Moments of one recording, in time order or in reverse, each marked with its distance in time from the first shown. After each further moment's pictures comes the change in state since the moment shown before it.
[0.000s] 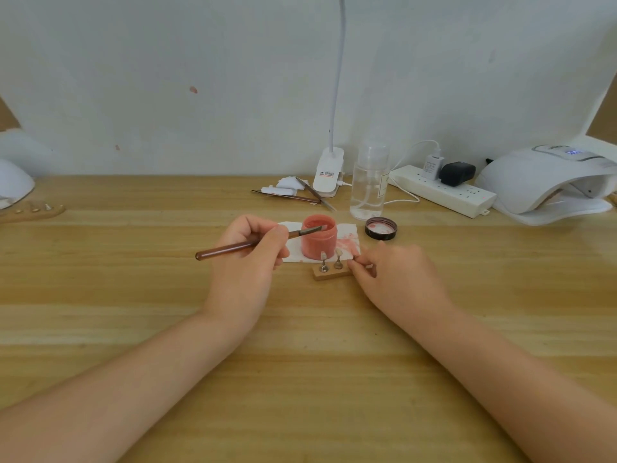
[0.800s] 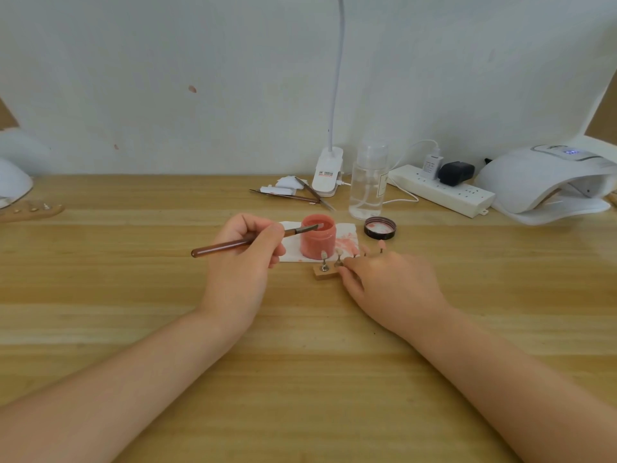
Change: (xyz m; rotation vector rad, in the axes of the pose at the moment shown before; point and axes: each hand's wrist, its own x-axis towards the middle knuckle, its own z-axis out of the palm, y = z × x) left_hand 0.004 -0.003 -0.002 -0.008 0.022 -0.031; right_hand -0.009 -0.009 -0.005 -0.271 0.014 -0.248
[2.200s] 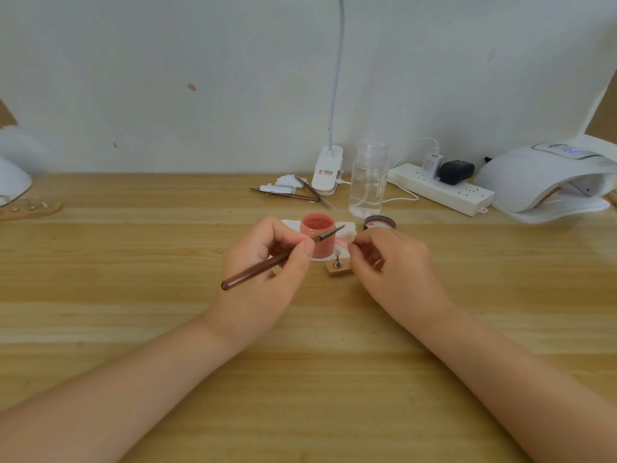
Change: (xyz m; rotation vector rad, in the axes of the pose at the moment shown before) left_hand -0.021 0.015 0.003 0.258 -0.209 0.298; right_hand 0.001 0.006 0.004 0.620 0.352 0.145
